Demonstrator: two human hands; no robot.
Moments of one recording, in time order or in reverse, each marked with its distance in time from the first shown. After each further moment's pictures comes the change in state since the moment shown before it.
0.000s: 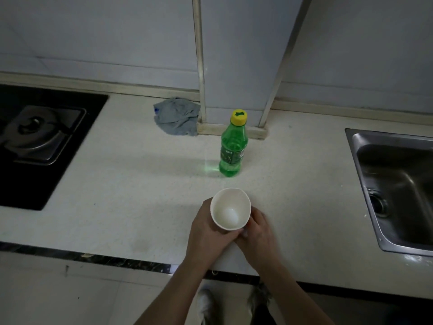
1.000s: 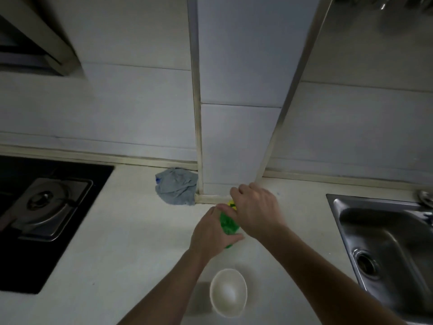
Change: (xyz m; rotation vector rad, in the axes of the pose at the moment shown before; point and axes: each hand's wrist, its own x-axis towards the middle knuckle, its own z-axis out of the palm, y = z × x) left_hand 0.148 0.109 -0.037 0.262 -0.195 0.136; right_hand 0.214 -0.135 -0.159 -0.729 -0.085 -0.246
